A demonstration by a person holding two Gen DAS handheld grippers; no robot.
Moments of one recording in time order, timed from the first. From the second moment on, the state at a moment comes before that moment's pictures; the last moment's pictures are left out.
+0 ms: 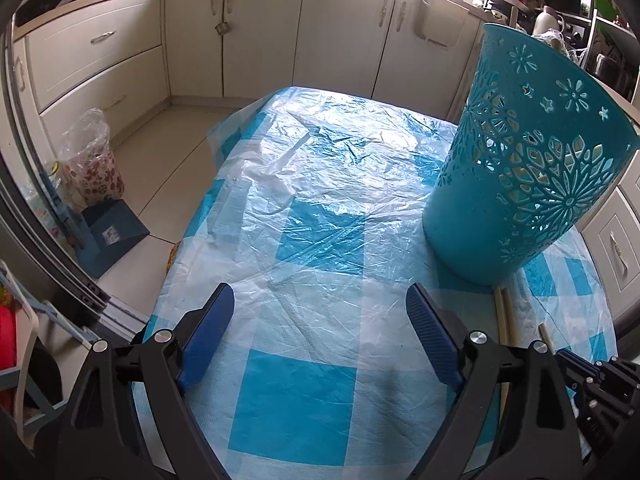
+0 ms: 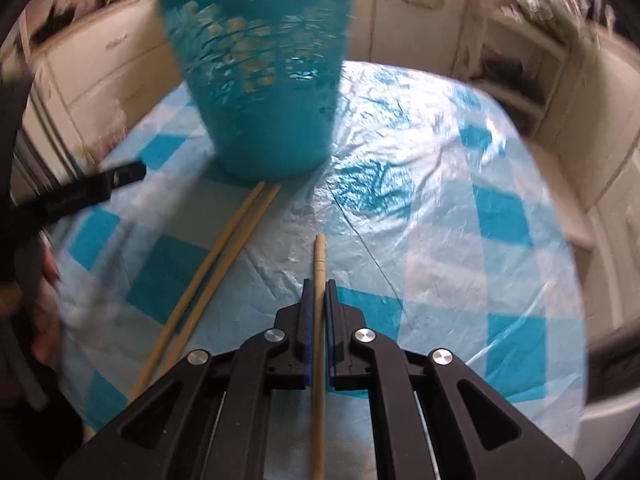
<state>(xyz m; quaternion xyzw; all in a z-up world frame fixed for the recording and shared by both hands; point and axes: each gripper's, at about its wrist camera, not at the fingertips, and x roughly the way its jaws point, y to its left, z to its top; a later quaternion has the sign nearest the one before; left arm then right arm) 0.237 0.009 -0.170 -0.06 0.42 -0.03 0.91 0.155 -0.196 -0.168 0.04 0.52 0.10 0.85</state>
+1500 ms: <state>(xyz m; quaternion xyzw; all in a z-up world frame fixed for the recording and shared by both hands) 0.240 0.015 -0.176 -0.08 0.42 -0.04 0.90 0.250 -0.153 -0.019 0.12 0.25 0.14 0.95</state>
